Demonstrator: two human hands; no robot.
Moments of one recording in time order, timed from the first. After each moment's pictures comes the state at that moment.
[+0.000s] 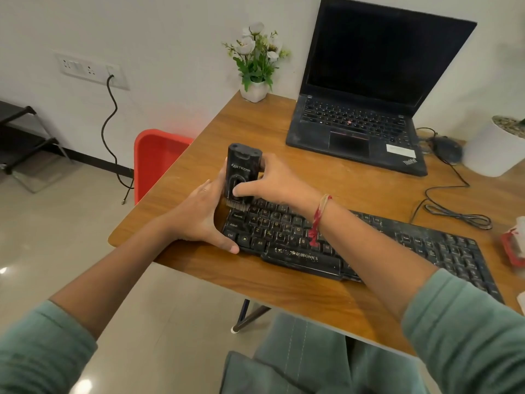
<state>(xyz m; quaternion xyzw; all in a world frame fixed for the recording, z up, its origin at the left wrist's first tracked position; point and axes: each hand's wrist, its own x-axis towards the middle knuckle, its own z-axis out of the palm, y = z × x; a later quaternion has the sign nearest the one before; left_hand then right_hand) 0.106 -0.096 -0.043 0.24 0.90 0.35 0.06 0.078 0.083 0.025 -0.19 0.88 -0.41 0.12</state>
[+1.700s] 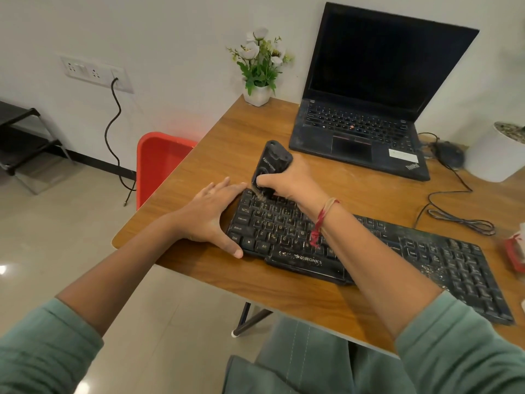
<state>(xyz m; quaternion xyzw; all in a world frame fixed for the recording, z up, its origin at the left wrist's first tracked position) 0.105 -0.096 -0.041 0.22 0.93 0.25 0.13 0.069 0.091 0.023 -0.02 0.88 -0.48 0.07</state>
